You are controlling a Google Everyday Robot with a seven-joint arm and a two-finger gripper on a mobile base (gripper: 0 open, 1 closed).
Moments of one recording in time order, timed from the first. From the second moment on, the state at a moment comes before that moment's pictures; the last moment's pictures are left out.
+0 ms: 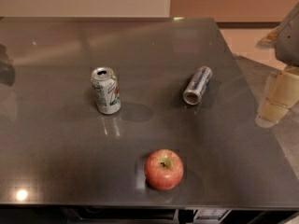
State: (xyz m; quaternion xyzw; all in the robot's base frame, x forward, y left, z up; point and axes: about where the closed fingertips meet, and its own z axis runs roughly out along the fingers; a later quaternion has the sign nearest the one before) arm 0.438 -0.217 0.976 -0.60 0.78 -0.03 0.16
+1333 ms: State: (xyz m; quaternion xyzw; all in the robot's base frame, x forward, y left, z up) arm 0.508 -0.215 0.950 -0.51 0.85 0.00 0.13
